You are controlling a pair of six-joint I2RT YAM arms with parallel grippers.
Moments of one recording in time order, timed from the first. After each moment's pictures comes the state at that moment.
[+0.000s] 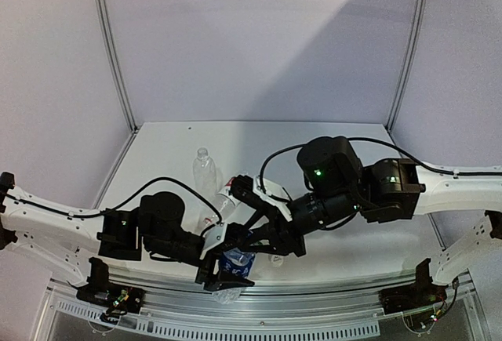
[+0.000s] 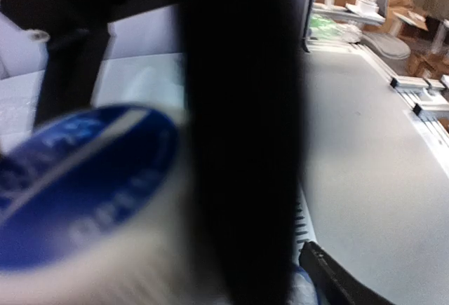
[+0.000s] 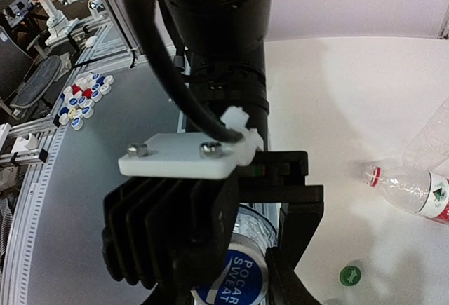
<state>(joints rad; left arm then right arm) -1.30 1.19 0.59 0.23 0.34 0.05 1.32 1.41 1.22 -0.35 -0.32 0.06</state>
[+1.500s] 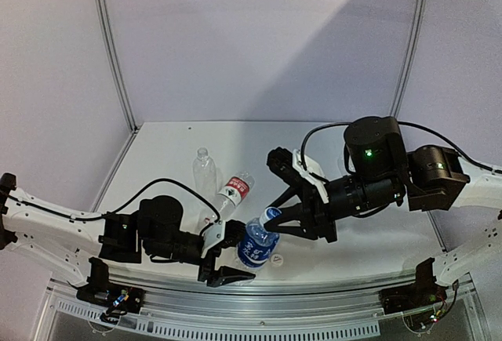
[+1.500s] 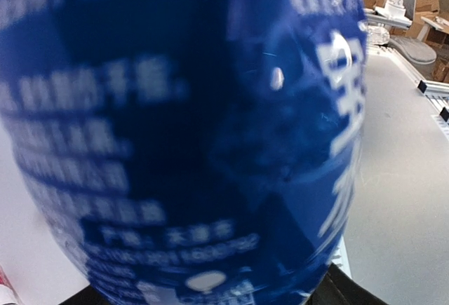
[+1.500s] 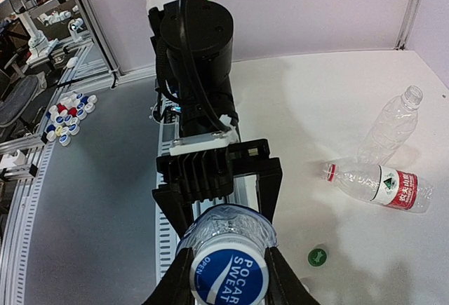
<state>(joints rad) -1.30 1.19 0.55 0.29 0.22 0.05 1.31 1.23 1.23 -0.47 -0.20 0.06</state>
